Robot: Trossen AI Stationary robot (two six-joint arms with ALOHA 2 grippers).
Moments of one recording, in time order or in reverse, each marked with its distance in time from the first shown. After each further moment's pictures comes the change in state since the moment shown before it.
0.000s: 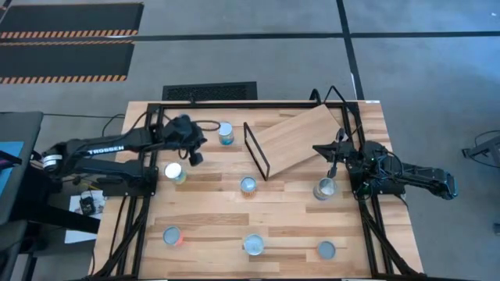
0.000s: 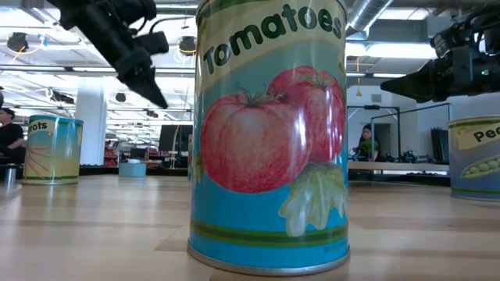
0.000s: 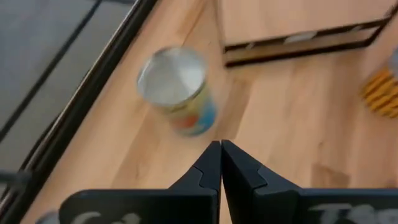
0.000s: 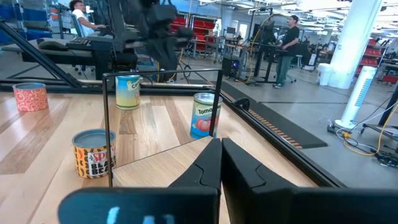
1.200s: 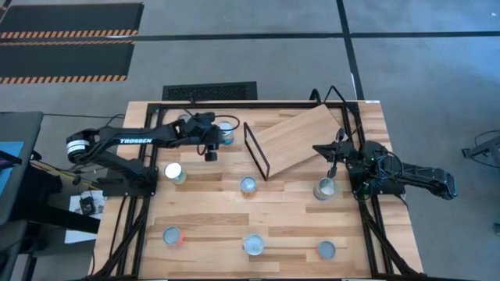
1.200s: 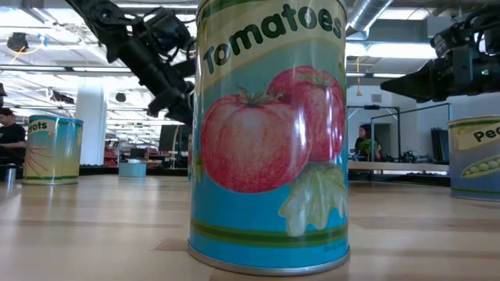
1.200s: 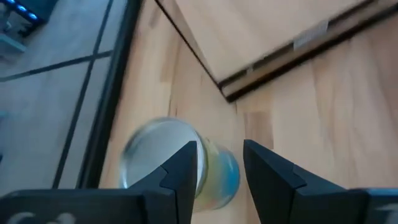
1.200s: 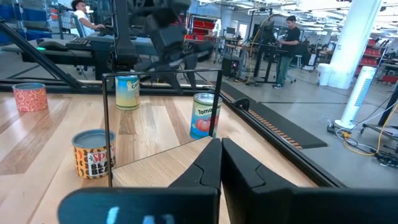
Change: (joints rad) left arm 0.027 0.360 0.034 0.383 0.069 0.416; right arm 0.000 0.000 0.000 0.004 0.001 0.000
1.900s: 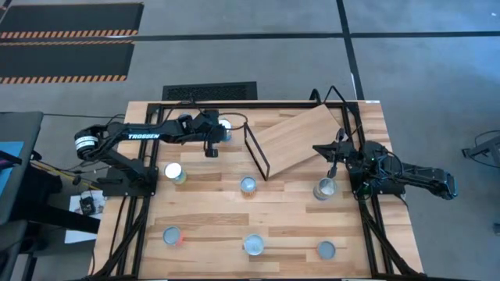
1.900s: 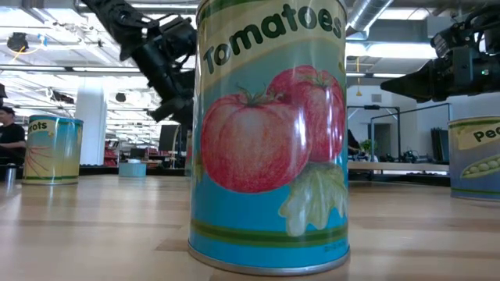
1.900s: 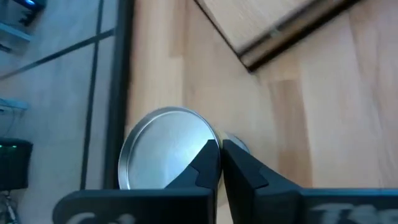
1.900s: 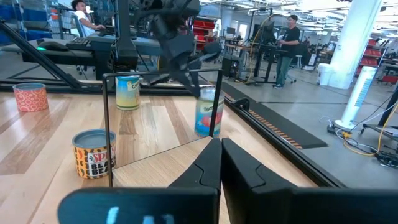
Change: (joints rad) left arm 0.024 0.080 0.130 -0.135 -0.077 0.118; right arm 0.001 0.000 0.000 0.001 0.000 0.000
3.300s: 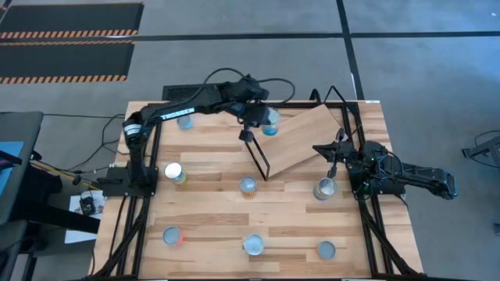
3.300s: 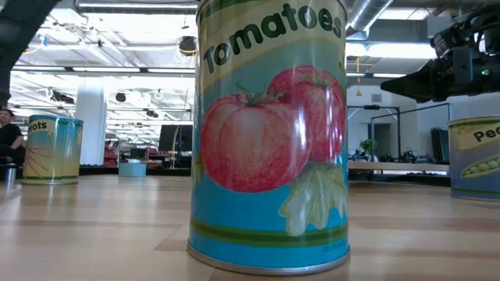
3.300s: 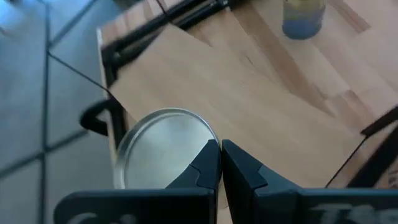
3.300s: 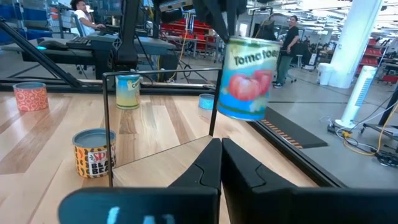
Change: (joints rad) left arm -0.059 0.493 1.047 -0.513 0.387 0.100; right arm 0.000 0.003 0.000 0.000 0.000 0.000
